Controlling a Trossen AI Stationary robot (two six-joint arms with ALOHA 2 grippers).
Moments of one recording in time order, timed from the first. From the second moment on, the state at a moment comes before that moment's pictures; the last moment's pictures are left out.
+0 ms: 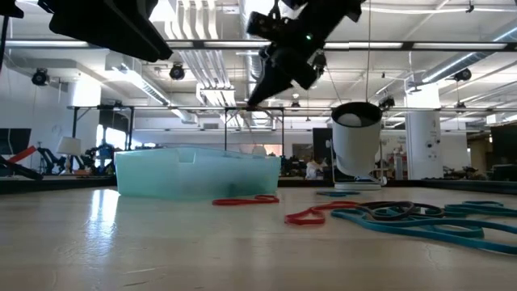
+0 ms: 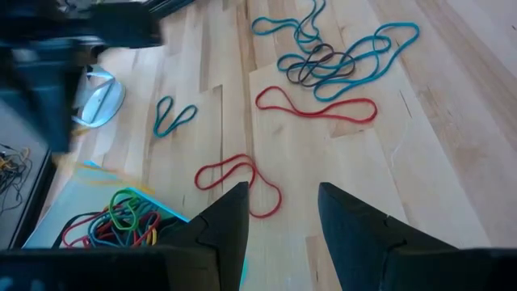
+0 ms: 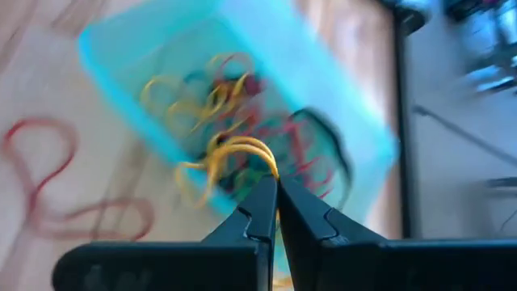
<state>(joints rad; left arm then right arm) -0.61 1.36 0.88 -0.29 -0.66 -0.10 -0.03 1.79 1.36 -0.40 0.27 -0.41</state>
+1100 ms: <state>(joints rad) -0.61 1.36 0.87 -0.29 -0.66 -0.10 -0.24 1.89 1.36 -0.21 0.00 -0.29</state>
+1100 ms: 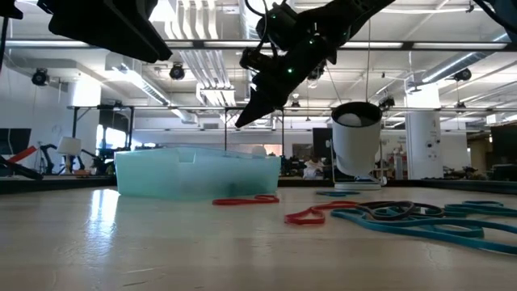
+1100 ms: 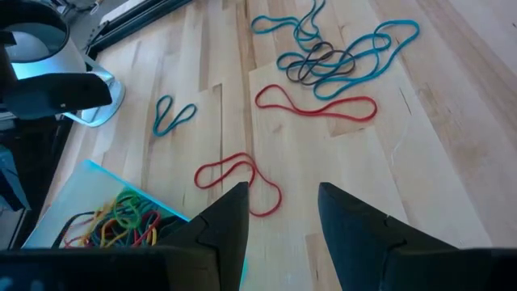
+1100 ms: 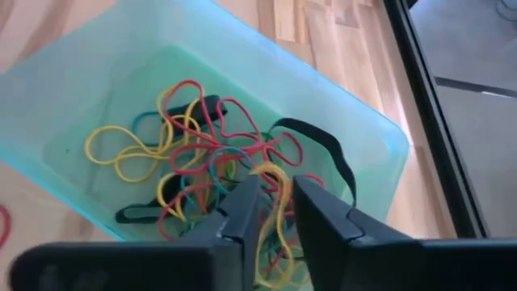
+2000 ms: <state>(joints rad) -0.61 1.36 0.85 -0.23 -0.66 -0.10 0.03 1.82 1.36 -0.90 -0.16 -0.10</state>
